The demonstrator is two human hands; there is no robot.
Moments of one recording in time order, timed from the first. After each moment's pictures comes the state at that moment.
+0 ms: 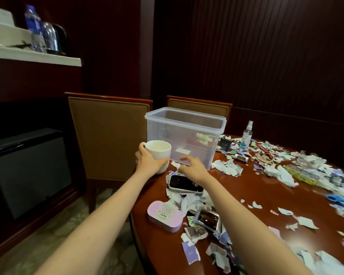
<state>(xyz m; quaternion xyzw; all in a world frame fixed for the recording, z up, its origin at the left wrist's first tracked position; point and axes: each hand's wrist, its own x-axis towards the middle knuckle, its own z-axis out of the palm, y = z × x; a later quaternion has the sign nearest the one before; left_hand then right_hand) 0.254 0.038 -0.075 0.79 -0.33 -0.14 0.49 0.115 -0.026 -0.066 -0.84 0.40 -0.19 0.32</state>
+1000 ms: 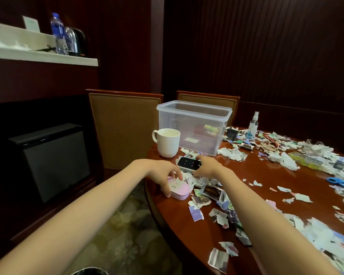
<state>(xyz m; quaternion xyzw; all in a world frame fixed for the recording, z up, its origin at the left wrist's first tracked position) 0.205 0.133 -0.043 0.71 -0.66 -0.24 -0.02 0.075 0.011 -0.070 -0.90 0.41 -0.05 0.17</state>
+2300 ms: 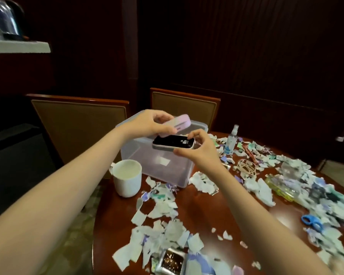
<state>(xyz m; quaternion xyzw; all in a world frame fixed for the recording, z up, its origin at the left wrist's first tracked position) 0.236 -0.033 0.106 0.63 -0.64 -0.22 0.39 0.062 -0.093 0.052 -0.76 0.29 -0.40 0.43</state>
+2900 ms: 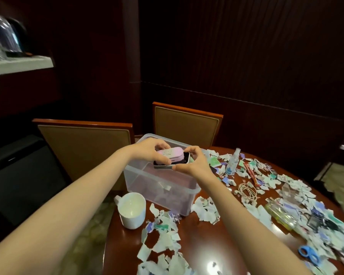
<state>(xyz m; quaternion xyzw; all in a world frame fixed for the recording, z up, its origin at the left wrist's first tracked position) 0.279 -0.080 0.154 0.70 -0.62 -0.27 0.22 0.108 -0.143 0.110 -0.69 0.35 -0.31 0.55</state>
